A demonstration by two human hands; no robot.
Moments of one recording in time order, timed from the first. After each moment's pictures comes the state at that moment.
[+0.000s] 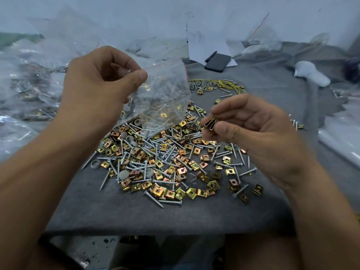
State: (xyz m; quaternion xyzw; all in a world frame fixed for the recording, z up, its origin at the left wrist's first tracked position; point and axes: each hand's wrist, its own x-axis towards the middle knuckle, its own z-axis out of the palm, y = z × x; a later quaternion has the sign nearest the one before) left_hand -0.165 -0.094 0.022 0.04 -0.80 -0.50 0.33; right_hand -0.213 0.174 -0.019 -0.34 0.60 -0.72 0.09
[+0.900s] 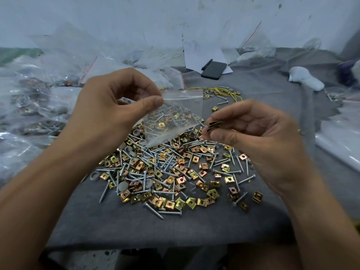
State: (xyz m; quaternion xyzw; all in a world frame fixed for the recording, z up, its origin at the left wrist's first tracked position) left_hand -0.163 -0.092 0.021 -0.08 -0.85 -0.44 0.27; right_hand -0.212 0.169 -0.014 -0.35 0.61 -0.71 0.00
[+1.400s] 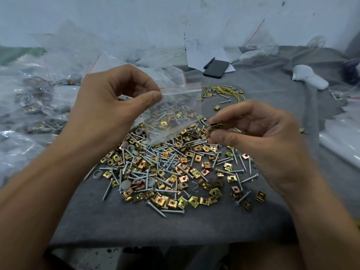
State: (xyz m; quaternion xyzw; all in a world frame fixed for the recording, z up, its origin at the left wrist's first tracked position) left_hand -0.163 -0.093 0.022 -0.04 -0.85 -0.44 0.28; right_hand -0.214 0.171 -0.018 -0.35 0.63 -0.69 -0.01
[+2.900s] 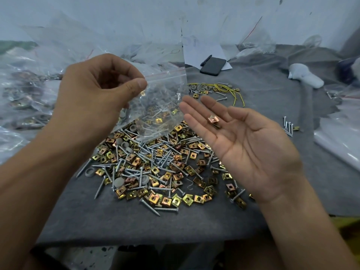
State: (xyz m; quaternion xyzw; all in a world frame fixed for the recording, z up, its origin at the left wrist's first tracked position) left_hand -0.166 -0.090 0.023 0.02 -0.81 -0.50 0.31; right_hand -0.206 0.151 -0.011 -0.10 0.22 -0.91 0.33
